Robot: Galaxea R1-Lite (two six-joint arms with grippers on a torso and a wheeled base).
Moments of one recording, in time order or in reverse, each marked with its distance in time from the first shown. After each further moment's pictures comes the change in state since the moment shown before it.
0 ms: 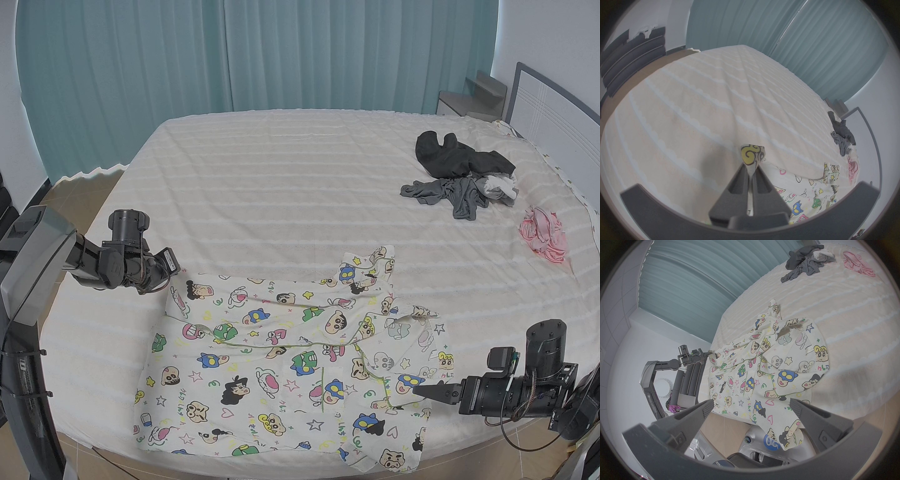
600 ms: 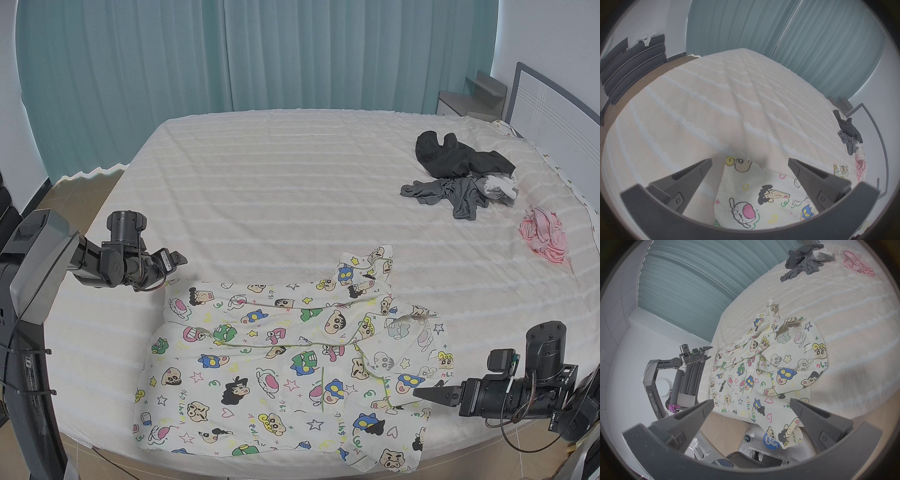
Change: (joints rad) left arm 0.027 0.054 -0.069 0.005 0.030 0.073; right arm 0.002 0.001 0.010 -0.001 -0.001 -0.002
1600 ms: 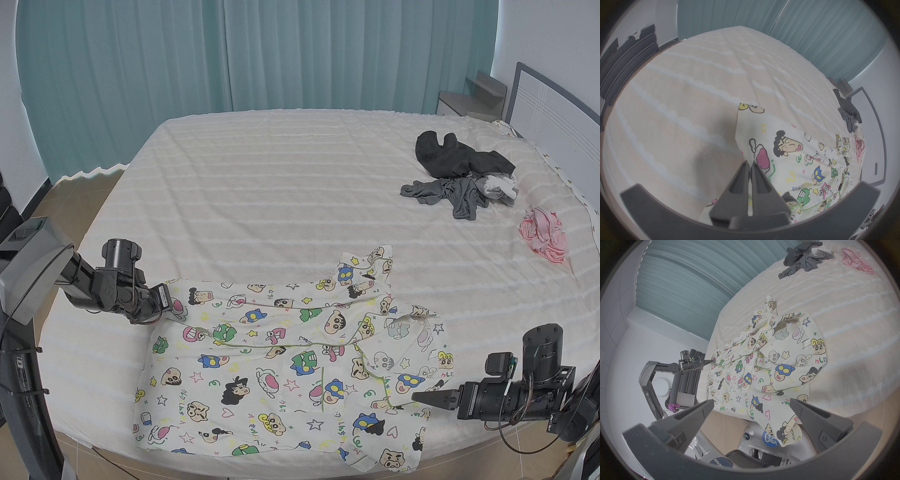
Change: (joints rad) left arm 0.020 -0.054 0.254 -0.010 -0.104 0.086; right arm 0.001 0.020 0.006 0.000 0.002 0.001
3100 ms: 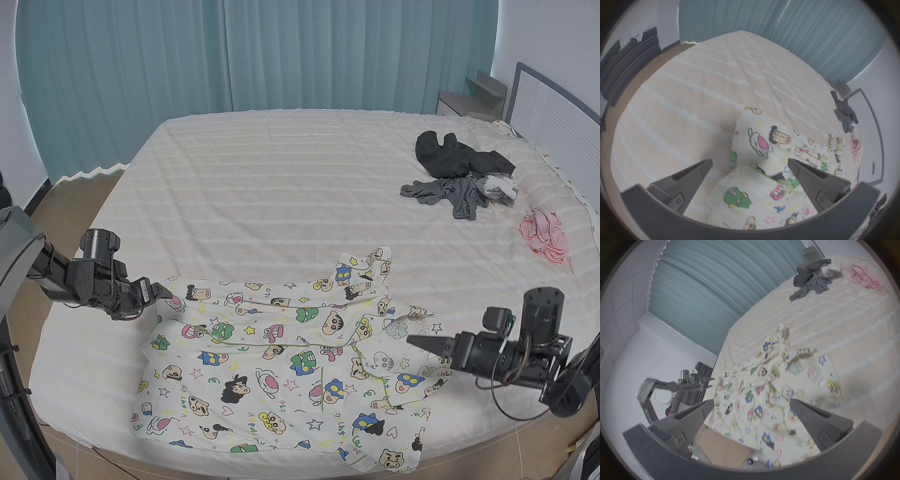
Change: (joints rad) left arm 0.047 -0.148 0.081 0.067 -0.021 0.044; right arm -0.027 0.009 -0.184 -0.027 -0.036 0.000
